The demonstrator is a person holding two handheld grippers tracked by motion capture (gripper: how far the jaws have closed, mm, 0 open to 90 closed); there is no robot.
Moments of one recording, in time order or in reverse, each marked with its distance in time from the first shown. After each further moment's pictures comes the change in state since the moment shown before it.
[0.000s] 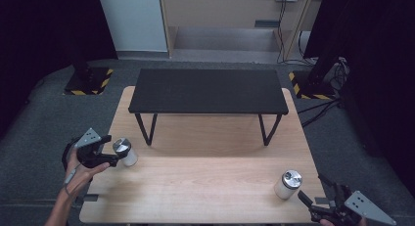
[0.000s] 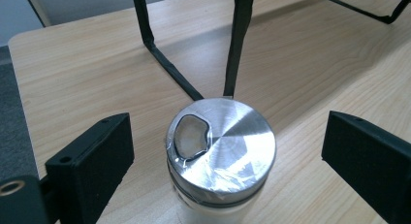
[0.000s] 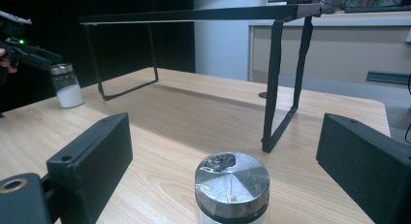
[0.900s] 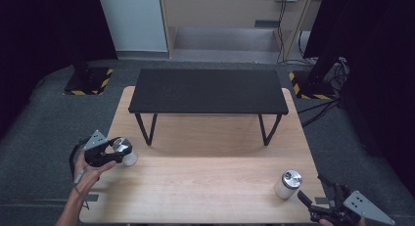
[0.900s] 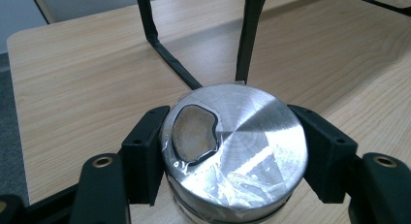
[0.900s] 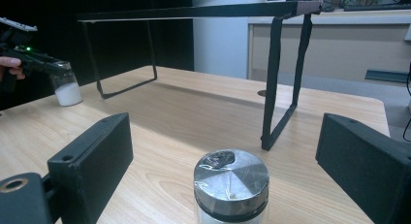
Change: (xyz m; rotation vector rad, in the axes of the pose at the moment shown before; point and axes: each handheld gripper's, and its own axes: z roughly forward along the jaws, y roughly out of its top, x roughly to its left) left arm -0.005 -0.017 0.017 -0.020 0.028 0.028; right arm 0.001 -0.001 0.001 0.003 -0.005 -0.002
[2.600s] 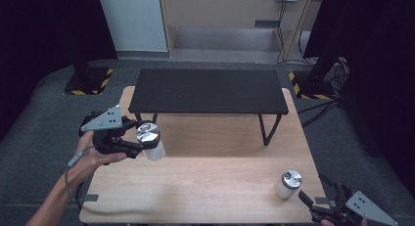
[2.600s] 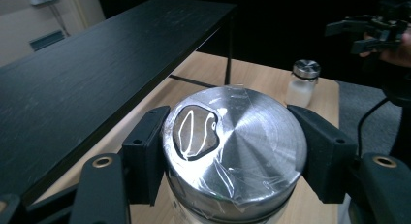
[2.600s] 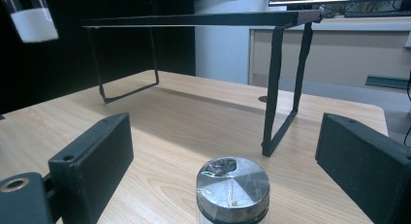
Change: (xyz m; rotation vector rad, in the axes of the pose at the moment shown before) left arm -0.050 0.168 -0.040 -0.100 -0.450 0.269; right arm 0.000 0.002 -0.002 -0.017 0.007 -0.007
